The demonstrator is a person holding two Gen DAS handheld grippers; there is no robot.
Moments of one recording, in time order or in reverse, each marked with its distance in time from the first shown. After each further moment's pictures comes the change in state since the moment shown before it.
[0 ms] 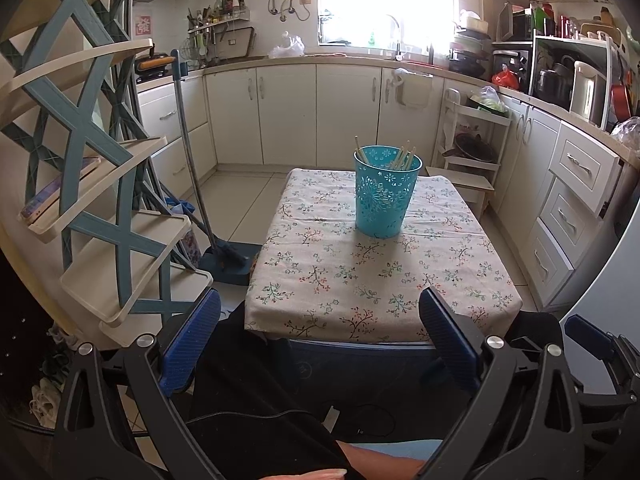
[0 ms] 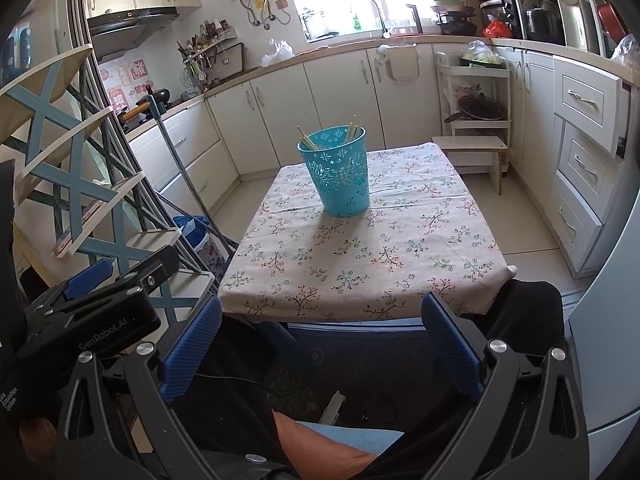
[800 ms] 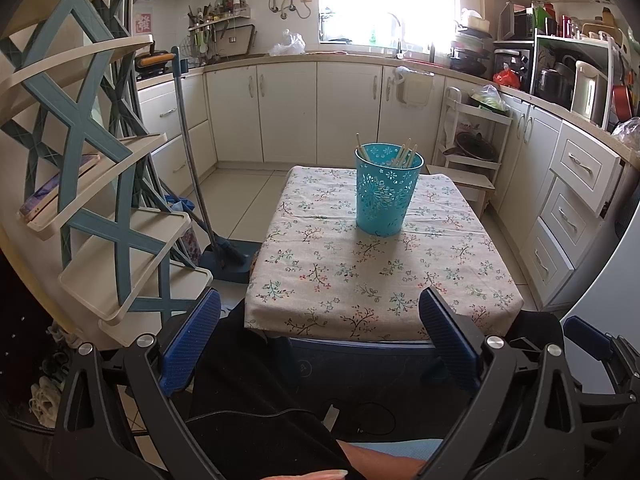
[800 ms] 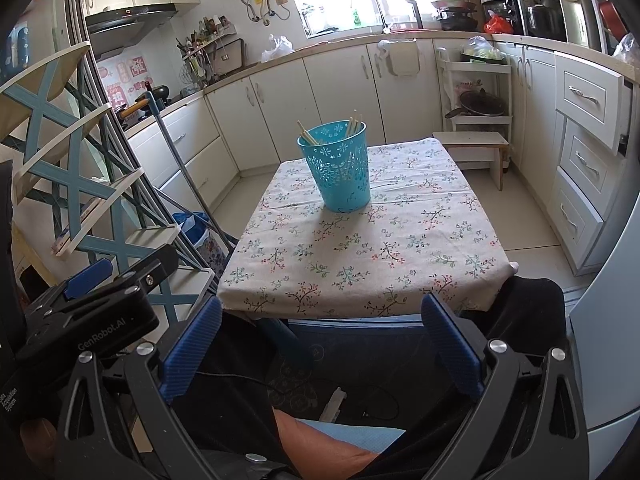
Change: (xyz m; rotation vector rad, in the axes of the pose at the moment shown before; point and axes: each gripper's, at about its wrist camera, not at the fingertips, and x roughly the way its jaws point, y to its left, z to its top) left arm 0.001 0.000 0.000 0.001 0.002 0.000; right arm 0.004 0.002 -0.003 0.003 0.010 0.000
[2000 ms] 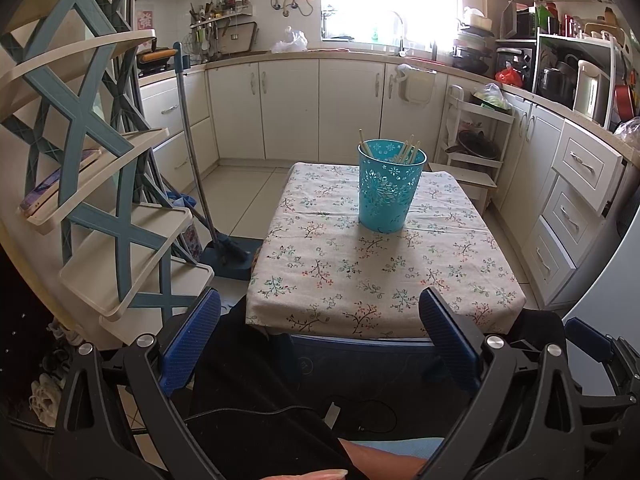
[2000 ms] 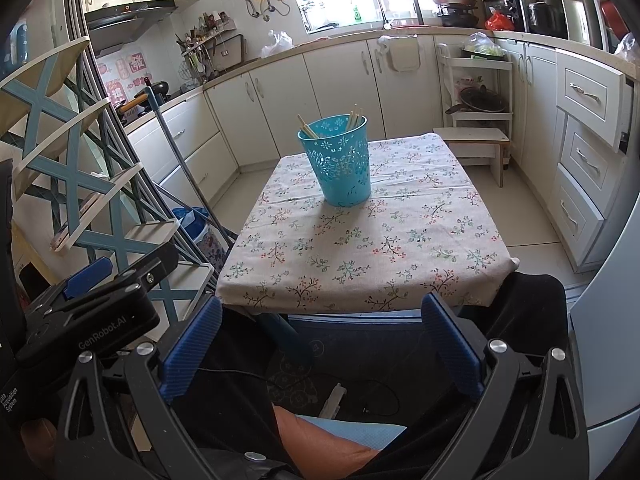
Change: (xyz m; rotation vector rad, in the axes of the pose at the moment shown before) left arm 0.000 0.002 0.000 0.000 0.003 0.001; right arm 0.005 0.001 -0.008 0.002 0.013 0.000
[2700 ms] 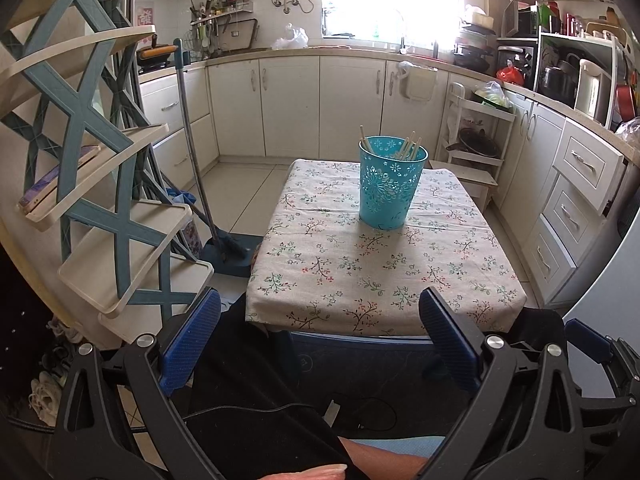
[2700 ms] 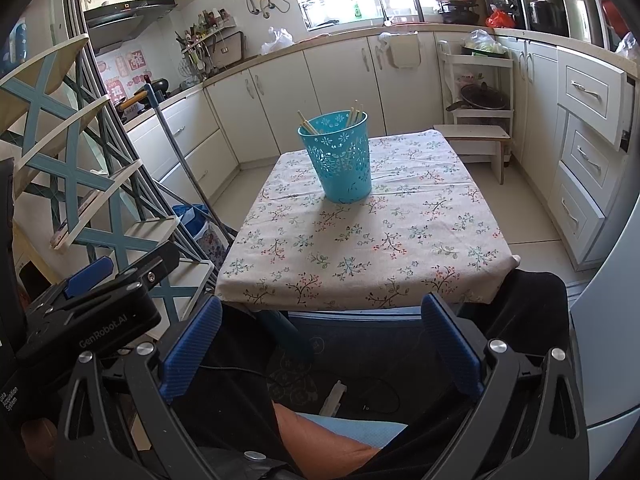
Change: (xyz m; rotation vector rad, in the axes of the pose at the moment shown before) left arm -0.003 0.003 -0.009 -0.002 0.008 0.001; right arm 0.001 -0.004 -0.002 -0.001 0.016 0.004
